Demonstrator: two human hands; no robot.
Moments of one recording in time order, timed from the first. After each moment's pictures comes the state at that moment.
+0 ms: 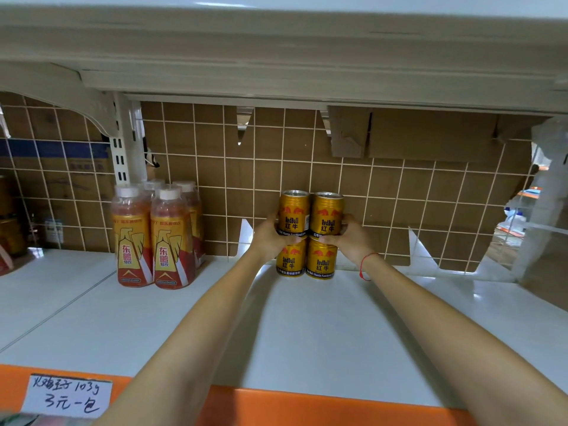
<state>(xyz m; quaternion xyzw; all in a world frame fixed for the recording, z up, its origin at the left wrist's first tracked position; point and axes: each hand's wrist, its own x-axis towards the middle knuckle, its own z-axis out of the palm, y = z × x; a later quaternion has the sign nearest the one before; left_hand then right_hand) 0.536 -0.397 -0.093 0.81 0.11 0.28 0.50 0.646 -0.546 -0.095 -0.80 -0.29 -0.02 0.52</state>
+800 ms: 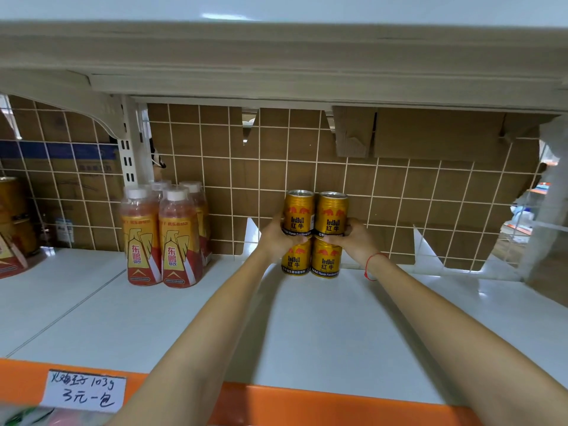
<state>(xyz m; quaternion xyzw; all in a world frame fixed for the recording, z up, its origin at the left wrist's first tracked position) 0.538 -0.398 -0.094 0.80 0.13 0.26 0.52 0.638 -0.548 -0.092 -0.79 -0.29 0.01 0.53</state>
